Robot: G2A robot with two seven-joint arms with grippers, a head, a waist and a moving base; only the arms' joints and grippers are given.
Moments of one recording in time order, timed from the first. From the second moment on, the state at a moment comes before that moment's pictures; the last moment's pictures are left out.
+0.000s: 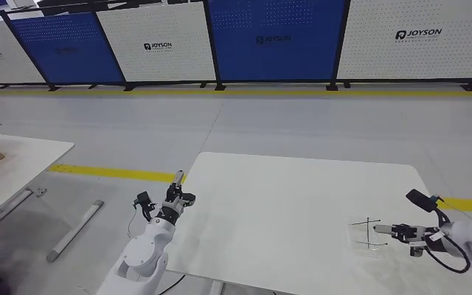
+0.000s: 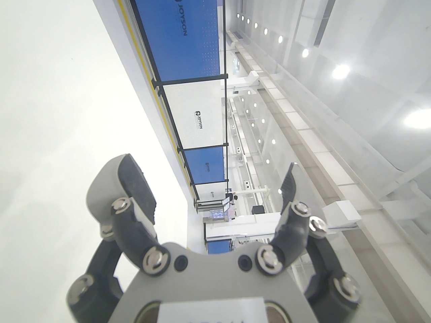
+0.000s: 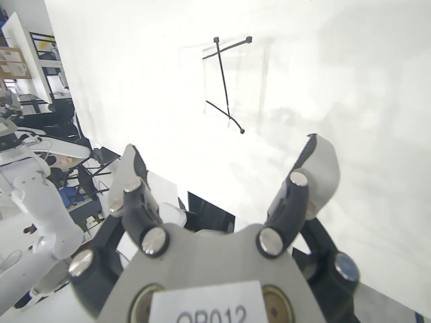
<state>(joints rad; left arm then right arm) 1.73 -1.15 -1.60 -1.80 -0.42 0.00 0.00 -1.09 -0.79 1.29 -1.50 -0.25 0.26 1.37</state>
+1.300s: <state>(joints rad) 1.73 -1.15 -1.60 -1.80 -0.42 0.00 0.00 -0.92 -0.81 1.08 -1.34 -0.27 0.34 1.39</state>
